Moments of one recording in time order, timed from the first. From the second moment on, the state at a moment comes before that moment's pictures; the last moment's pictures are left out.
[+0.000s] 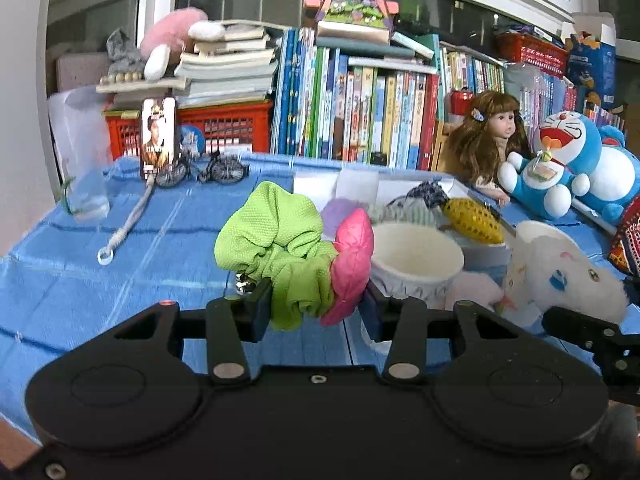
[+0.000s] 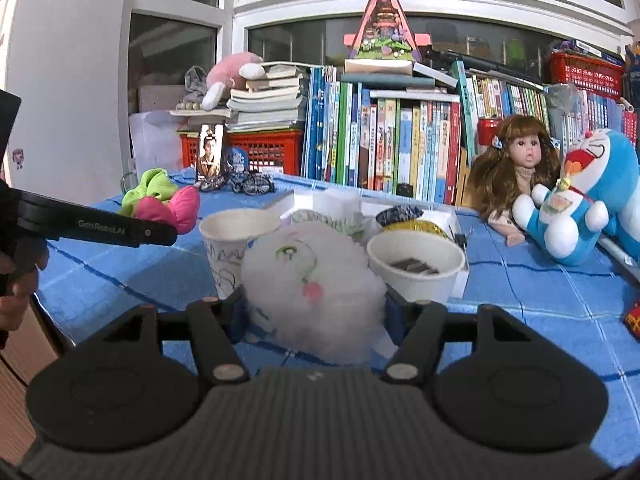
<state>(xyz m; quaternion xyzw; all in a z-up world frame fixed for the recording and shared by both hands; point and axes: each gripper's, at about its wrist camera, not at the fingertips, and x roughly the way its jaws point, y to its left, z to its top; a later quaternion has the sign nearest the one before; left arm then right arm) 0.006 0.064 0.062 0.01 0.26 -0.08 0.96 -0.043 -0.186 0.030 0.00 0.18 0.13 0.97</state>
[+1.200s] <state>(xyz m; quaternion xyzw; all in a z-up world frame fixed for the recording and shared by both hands) 0.153 0.036 0.132 -0.01 0.30 -0.16 0.94 0.096 -0.226 0.119 0.02 0.22 0.11 0.97</state>
